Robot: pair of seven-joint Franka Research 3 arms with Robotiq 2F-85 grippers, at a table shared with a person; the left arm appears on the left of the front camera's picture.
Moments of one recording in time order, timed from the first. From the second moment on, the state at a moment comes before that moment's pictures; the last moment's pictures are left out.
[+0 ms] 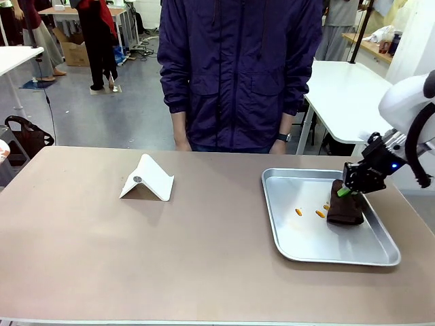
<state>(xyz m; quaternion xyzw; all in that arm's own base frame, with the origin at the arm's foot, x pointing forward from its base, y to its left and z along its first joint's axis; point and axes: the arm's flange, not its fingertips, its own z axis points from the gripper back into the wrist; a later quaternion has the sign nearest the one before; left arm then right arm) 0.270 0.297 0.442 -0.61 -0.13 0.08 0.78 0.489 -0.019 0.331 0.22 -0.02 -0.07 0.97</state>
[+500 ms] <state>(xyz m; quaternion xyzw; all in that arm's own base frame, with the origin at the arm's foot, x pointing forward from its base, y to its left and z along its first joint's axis) 0.270 0.297 0.442 -0.61 -0.13 0.08 0.78 0.492 0.004 0.317 0.25 0.01 -0.05 0.97</state>
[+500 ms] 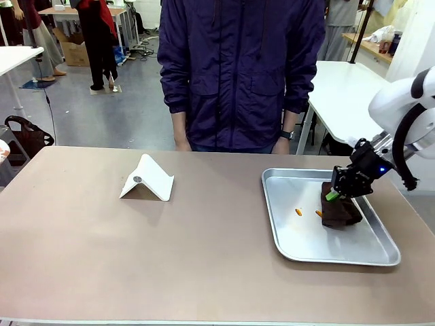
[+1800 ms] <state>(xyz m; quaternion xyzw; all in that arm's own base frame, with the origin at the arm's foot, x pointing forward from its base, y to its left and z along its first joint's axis) 0.270 0.297 0.442 -0.61 -0.13 0.09 0.78 0.473 0.124 0.285 0.28 0.09 0.11 0.95</state>
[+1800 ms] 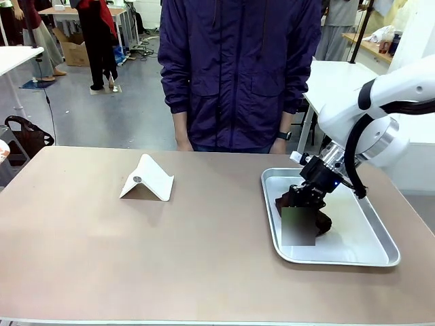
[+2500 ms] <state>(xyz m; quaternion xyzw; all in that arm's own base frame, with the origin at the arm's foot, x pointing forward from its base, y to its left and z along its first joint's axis) 0.270 0.298 0.442 -0.61 -0.13 0.09 0.78 0.490 0.044 0.298 0.27 0.04 0.03 0.96</state>
